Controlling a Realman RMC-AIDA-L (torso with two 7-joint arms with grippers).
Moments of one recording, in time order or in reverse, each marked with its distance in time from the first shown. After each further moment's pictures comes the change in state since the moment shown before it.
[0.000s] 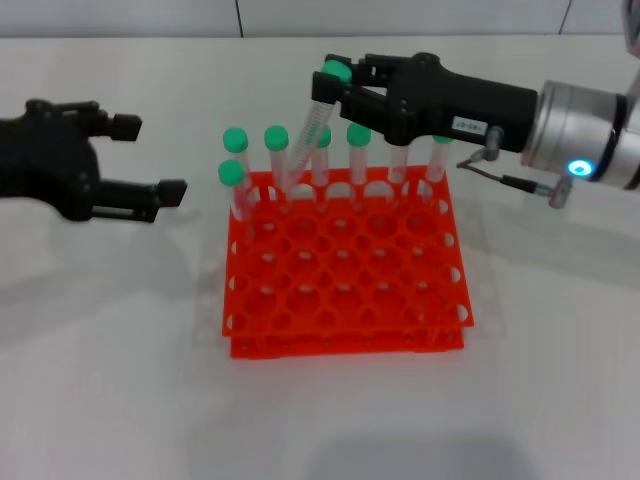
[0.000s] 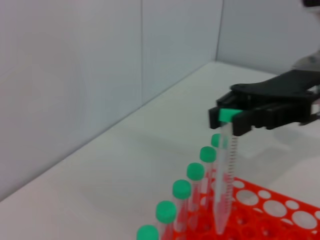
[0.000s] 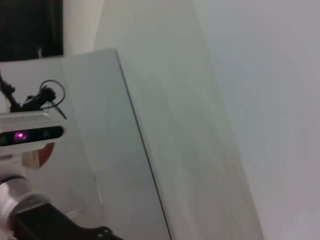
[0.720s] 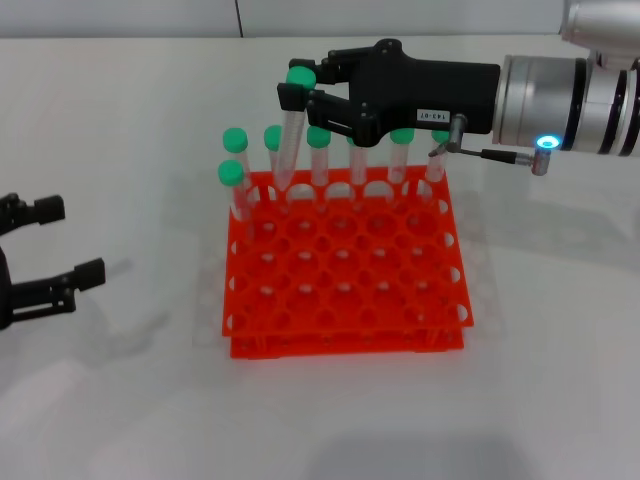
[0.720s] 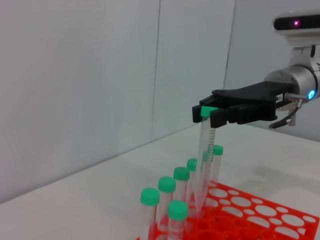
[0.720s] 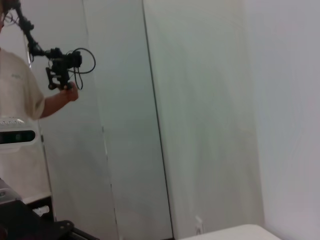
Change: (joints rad) left arm 0.119 0.005 -0.317 -0.487 -0.160 0.115 0.537; right arm 0.041 -0.009 0.004 -0.137 -0.188 0.116 0.031
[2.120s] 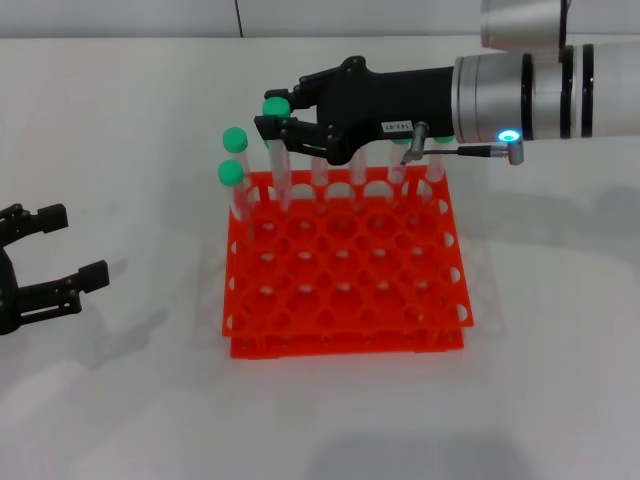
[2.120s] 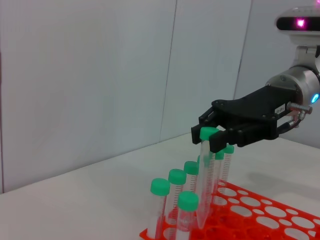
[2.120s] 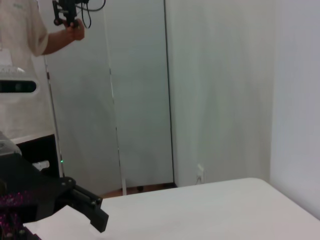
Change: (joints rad) left arm -0.009 0.005 -0.020 -0.111 0.007 -0.036 0.046; right arm 0.076 0.015 0.001 -0.041 -0.219 0.093 0.116
